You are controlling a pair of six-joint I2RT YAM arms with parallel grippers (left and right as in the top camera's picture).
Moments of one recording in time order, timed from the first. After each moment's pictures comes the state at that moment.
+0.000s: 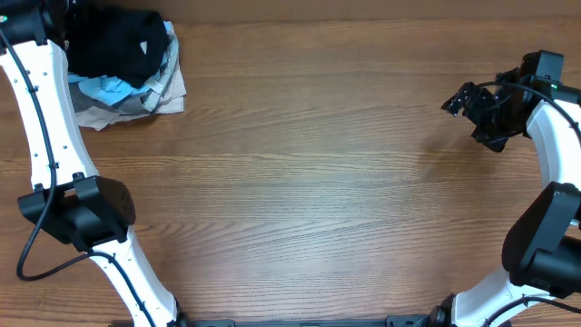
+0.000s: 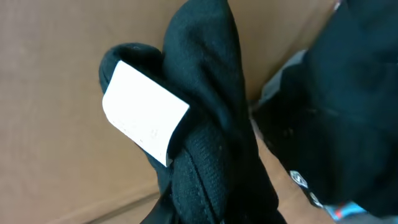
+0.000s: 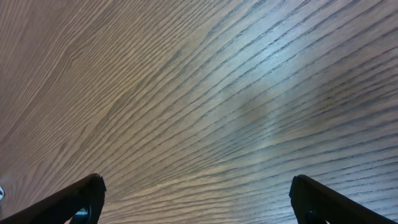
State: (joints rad) left arm 0.28 2.21 2.49 -0.81 0.01 1.37; right arm -0.31 1.87 1.48 -0.87 -0.36 0.33
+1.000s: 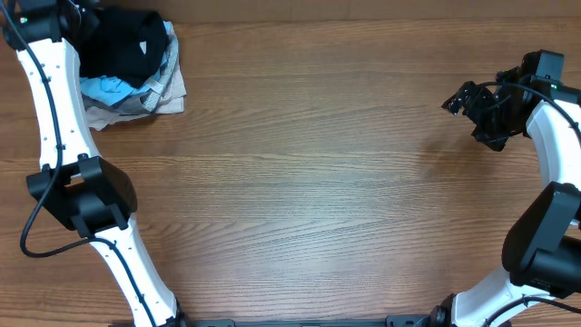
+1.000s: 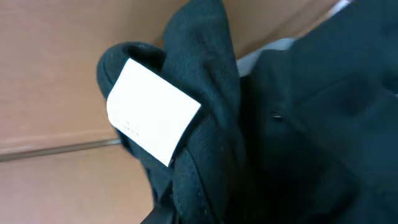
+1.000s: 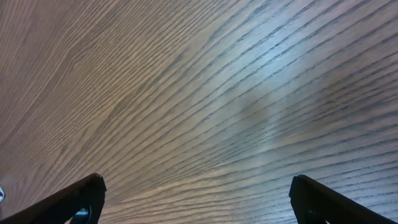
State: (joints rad) left arm 0.29 2.34 2.49 -0.82 -0.10 0.96; right arm -0.31 1.87 1.48 -0.86 -0.36 0.33
